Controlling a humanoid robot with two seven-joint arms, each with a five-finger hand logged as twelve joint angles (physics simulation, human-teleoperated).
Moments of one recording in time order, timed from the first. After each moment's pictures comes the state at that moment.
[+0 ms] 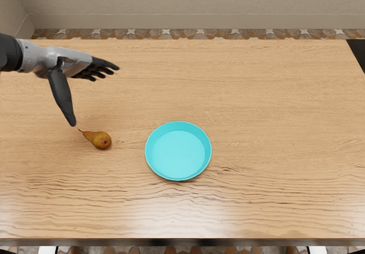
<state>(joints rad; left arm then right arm) -1.21 0.88 -0.42 -1.44 0.58 -0.61 0.53 -0.07 0.00 0.02 0.12 -0.06 0.05 -0.22</state>
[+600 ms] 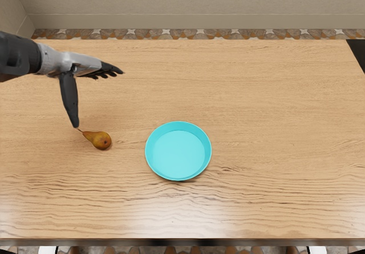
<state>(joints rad) -1.21 0.78 -0.42 -1.45 0.84 -0.61 0.56 -0.08 0.00 0.02 0.12 -0.06 0.05 -0.22</state>
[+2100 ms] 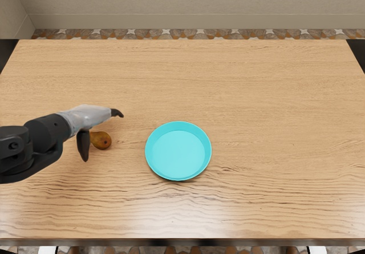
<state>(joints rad) -0.92 0.77 -0.22 -1.75 1.42 -0.14 0.60 -0.07 0.00 0.02 0.12 -0.06 0.05 -0.22</state>
